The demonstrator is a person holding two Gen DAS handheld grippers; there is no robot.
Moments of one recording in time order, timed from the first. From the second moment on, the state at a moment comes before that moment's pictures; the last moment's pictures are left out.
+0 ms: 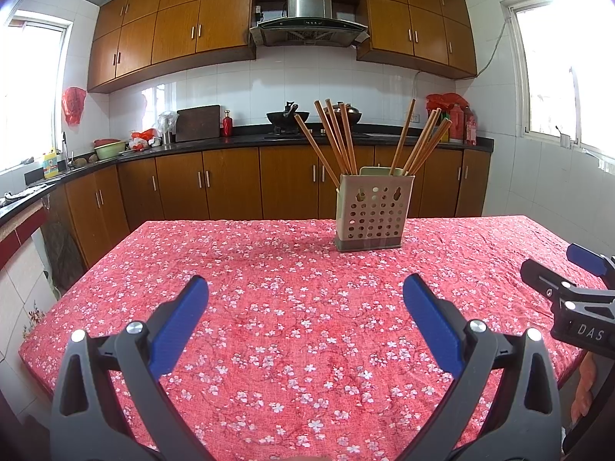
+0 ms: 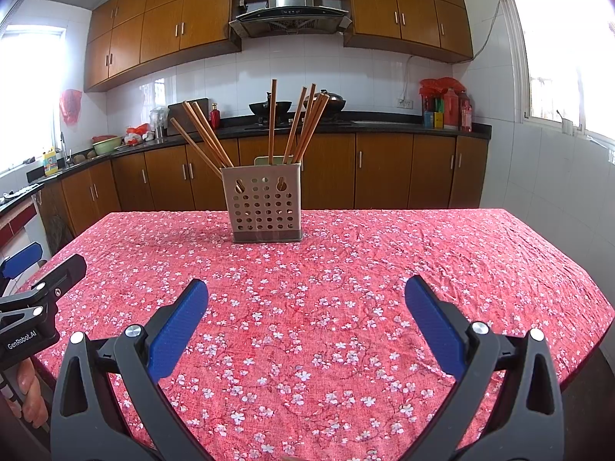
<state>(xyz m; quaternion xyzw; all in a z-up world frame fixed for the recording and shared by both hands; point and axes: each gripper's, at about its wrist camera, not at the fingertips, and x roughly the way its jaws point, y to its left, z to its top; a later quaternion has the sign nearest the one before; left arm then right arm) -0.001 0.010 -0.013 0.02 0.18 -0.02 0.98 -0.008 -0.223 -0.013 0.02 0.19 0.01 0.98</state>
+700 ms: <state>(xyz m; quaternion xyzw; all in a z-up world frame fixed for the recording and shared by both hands) 0.001 0.010 -0.015 0.01 0.19 -0.01 0.98 -0.008 -0.222 -0.015 0.02 0.20 0.01 0.98</state>
